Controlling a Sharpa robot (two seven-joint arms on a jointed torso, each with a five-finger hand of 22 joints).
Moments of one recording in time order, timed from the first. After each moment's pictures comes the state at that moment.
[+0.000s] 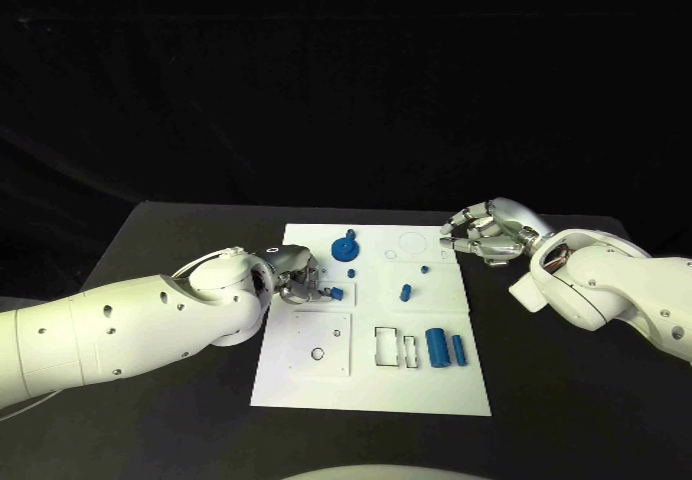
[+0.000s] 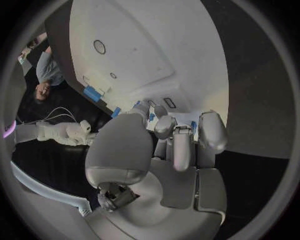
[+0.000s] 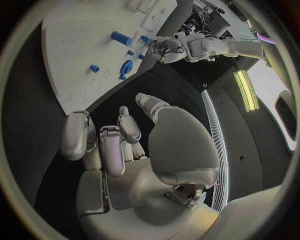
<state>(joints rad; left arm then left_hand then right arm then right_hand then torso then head) 1.14 -0.84 -0.07 1.59 -1.51 -0.17 -0.42 1.22 -0.08 0.14 0.30 0.05 0.88 0.00 0.94 0.85 1.29 -0.06 1.25 1.02 1.47 -0.11 1.53 1.31 0.11 1.34 0.01 1.34 1.12 1.28 -0.91 -0.13 1.53 -0.80 -0.36 0.05 1.20 -0.15 0.43 0.09 0.28 0.78 0.16 0.37 0.50 1.28 0.07 1.24 1.20 1.46 0.01 1.49 1.31 0.07 1.37 0.10 1.21 1.29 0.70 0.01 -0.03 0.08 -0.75</state>
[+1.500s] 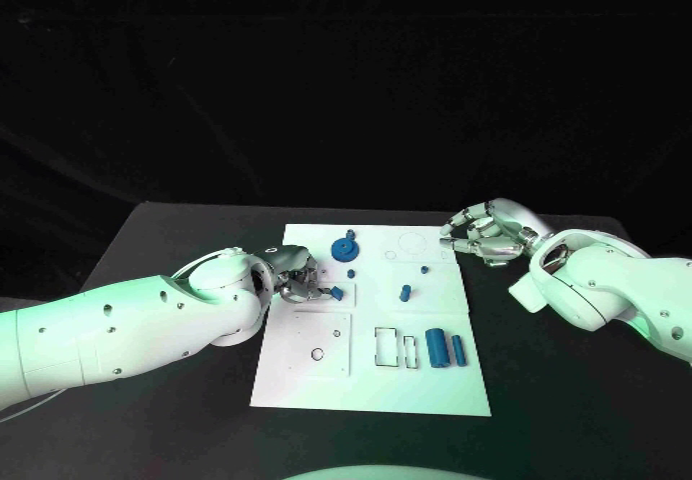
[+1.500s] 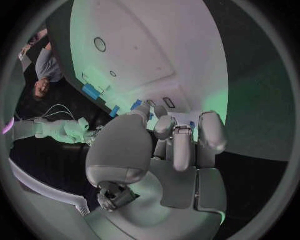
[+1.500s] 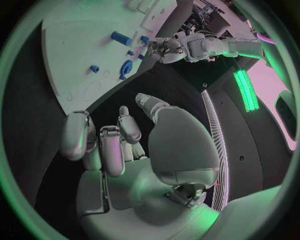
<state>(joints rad) 1.14 -0.84 -0.07 1.58 -1.49 -0.18 -0.43 1.19 -0.05 0.16 0.30 0.05 0.88 0.00 0.94 0.86 1.30 -0.06 1.25 1.02 1.47 -0.11 1.53 1.31 0.11 1.34 0.01 1.35 1.13 1.28 -0.91 -0.13 1.53 -0.80 -0.36 0.05 1.20 -0.15 0.43 0.09 0.28 0.78 0.16 0.38 0.50 1.28 0.07 1.24 1.20 1.46 0.01 1.49 1.31 0.07 1.37 0.10 1.21 1.29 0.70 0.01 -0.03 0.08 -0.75</state>
